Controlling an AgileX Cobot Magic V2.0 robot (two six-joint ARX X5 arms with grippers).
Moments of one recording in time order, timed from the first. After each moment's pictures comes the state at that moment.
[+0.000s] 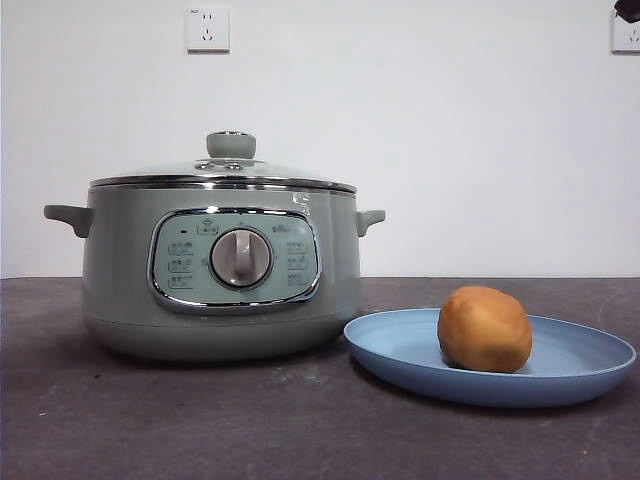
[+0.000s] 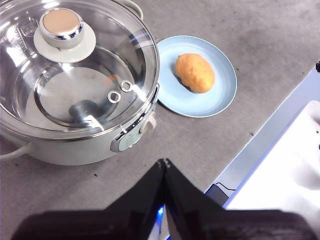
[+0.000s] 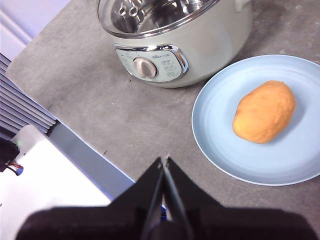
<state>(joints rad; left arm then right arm) -0.42 1.00 1.32 -1.13 0.34 0.10 0.55 0.55 0.72 -0.78 -0.31 0.18</state>
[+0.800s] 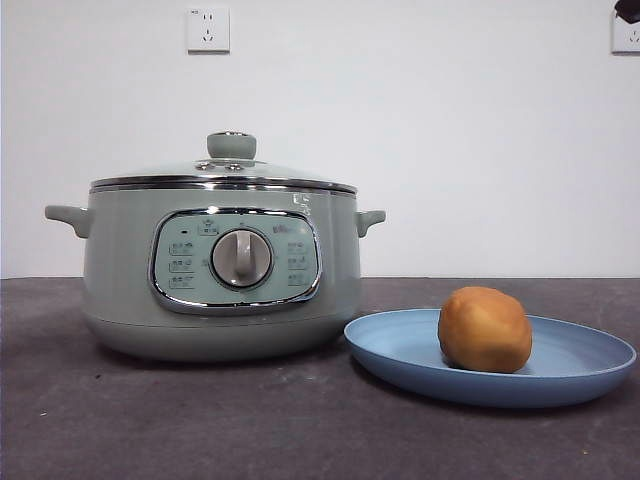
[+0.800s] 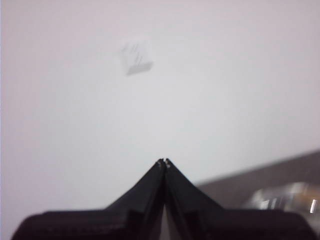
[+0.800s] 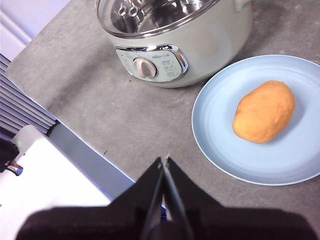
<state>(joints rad) -0.01 0.38 0.53 0.06 0.10 0.19 0.55 0.55 0.72 -0.78 -0.31 0.18</state>
